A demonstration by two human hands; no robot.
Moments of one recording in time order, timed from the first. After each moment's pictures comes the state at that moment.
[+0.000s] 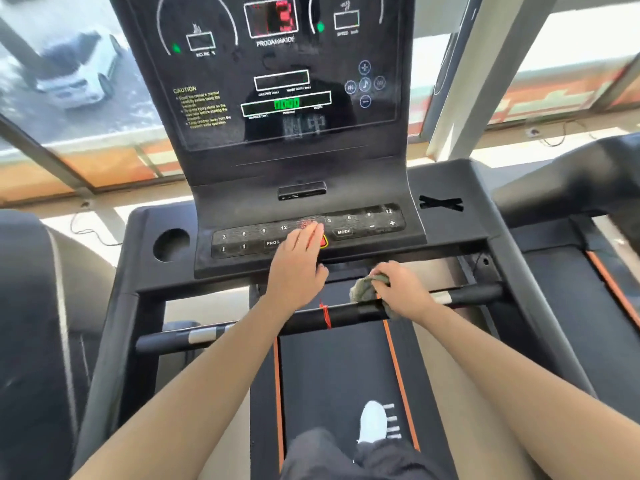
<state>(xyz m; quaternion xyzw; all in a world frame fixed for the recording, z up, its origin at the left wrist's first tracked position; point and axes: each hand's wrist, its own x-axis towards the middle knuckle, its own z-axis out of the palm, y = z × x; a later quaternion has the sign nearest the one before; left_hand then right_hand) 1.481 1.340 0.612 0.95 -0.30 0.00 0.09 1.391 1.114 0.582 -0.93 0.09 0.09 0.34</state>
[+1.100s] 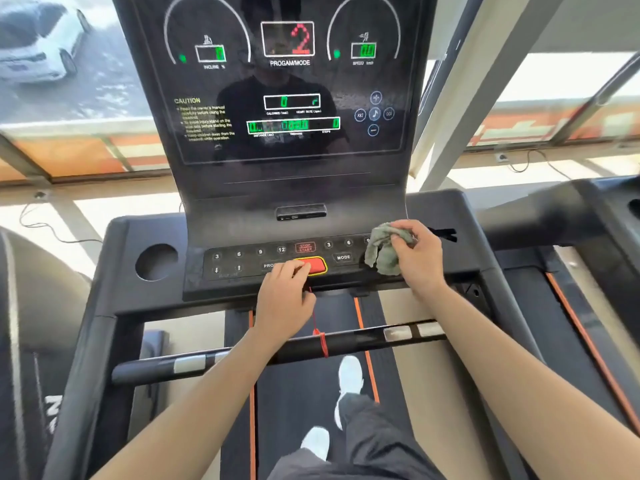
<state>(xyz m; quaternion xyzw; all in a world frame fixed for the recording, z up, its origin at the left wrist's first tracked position) 1.484 1.357 0.607 0.95 -0.25 0.01 0.20 1.457 1.103 0.665 -0.80 0.24 -0.17 0.52</state>
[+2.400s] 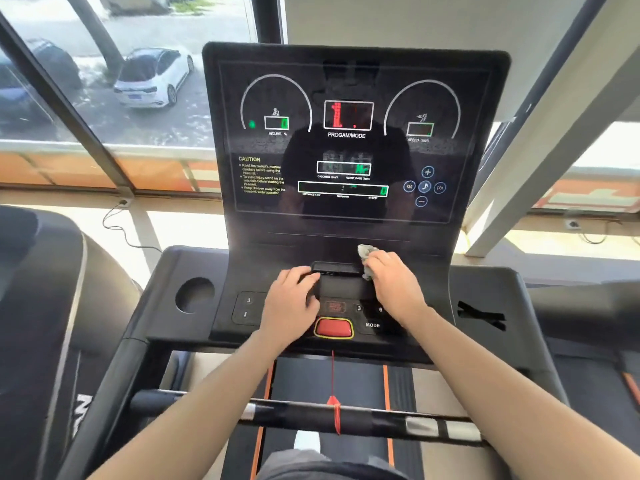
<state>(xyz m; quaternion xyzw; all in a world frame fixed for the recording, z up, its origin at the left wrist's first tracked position) 1.572 1.367 0.625 0.95 -0.16 0.07 0.24 1.587 1.118 0.632 -0.98 -0.12 -0.10 0.13</state>
